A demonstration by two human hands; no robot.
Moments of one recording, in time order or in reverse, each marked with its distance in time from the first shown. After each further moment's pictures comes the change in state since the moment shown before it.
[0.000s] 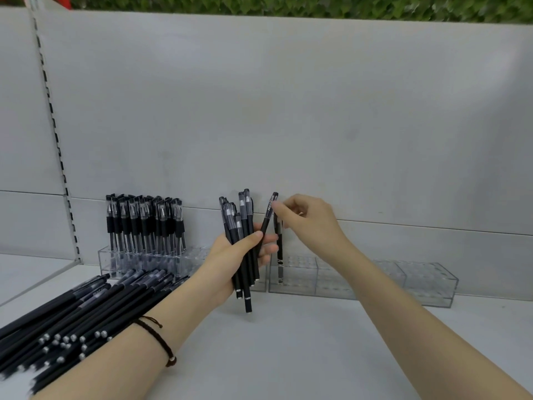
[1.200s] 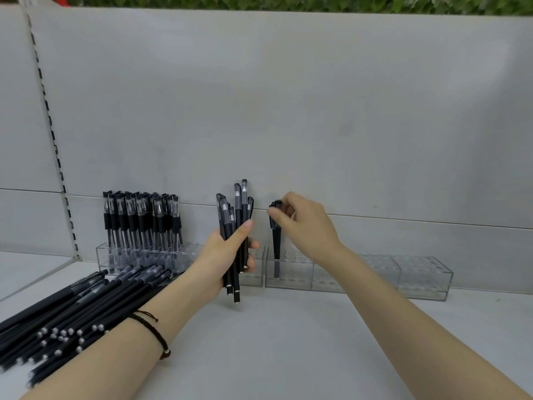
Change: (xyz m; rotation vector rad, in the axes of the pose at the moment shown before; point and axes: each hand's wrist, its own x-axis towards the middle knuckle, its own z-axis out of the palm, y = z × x) left_hand 0.007 -0.002 -0.008 0.267 0.089 0.028; right_hand -0.003 0.010 0.004 -0.288 -0.017 -0.095
